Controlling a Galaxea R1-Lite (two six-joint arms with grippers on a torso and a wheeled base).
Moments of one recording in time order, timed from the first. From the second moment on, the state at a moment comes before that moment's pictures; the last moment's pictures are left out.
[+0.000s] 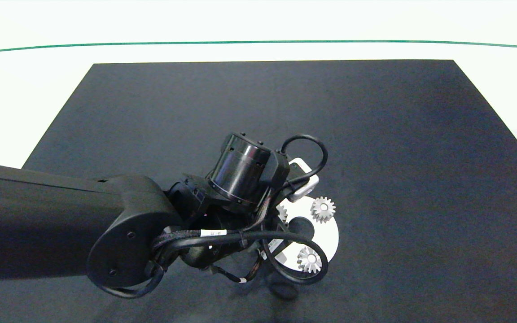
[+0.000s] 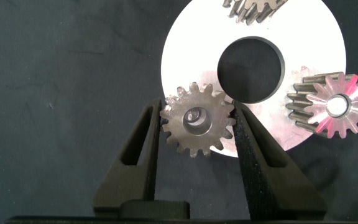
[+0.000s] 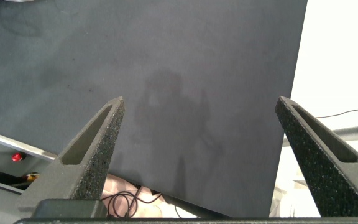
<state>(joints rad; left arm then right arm) -0.89 1.82 -1.20 -0.01 0.27 0.36 0.47 0.17 -0.70 0.68 -0.35 -0.37</state>
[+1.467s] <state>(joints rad) -0.87 1.83 -1.21 0.00 0.27 0.35 0.47 0.17 -0.70 0.68 -0.35 -0.37</state>
